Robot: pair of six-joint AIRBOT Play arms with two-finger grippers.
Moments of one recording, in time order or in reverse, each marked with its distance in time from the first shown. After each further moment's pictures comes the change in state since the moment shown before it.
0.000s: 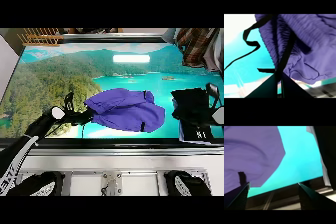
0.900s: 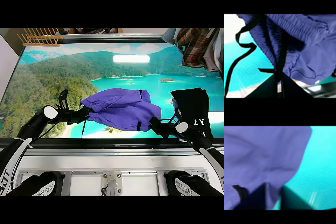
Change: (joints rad) left arm 0.064 0.056 0.000 0.001 -0.044 0.031; right arm 0.183 -0.311 -0.366 0.509 -0.627 -0.079
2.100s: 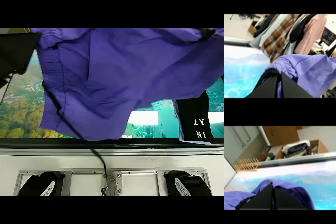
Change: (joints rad) left arm -0.031 0.435 0.629 -0.004 0.004 0.007; right arm -0.032 0.362 1.147 -0.227 0.420 -0.118
